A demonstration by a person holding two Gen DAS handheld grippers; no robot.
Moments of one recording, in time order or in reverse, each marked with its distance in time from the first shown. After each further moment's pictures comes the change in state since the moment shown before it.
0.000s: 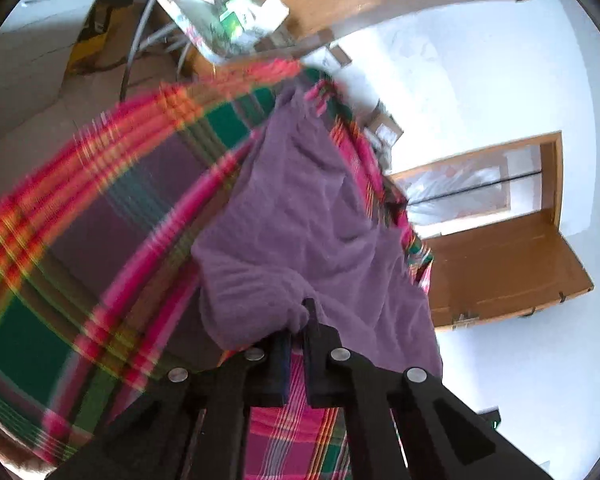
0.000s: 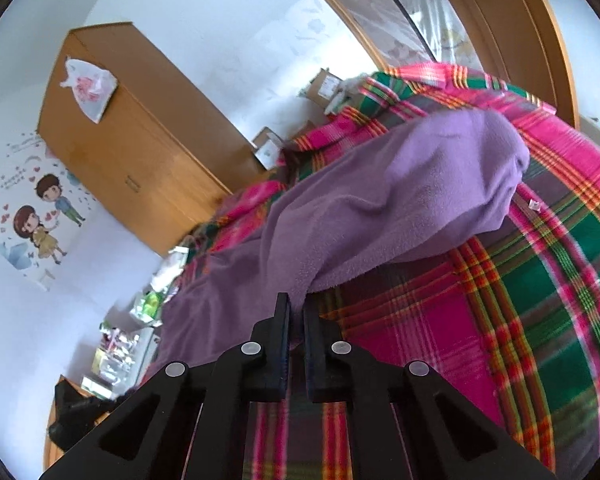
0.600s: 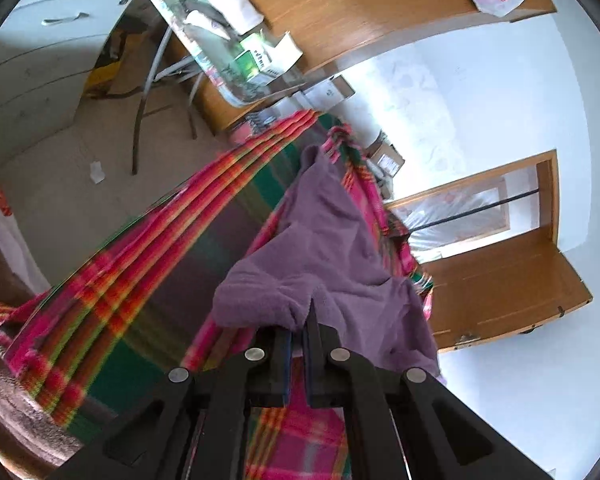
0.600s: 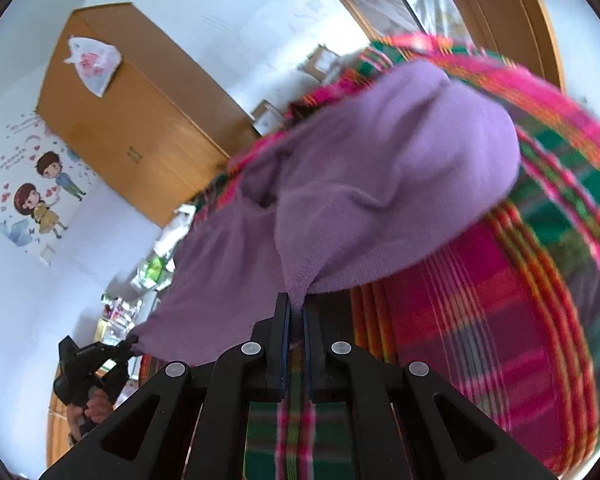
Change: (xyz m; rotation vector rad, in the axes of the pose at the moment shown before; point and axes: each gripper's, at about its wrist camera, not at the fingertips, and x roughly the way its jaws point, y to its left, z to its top) left arm -0.039 0.039 0.009 -0.017 -0.056 0.021; right arm -0.044 0.016 -0.082 0.041 0.113 -0.040
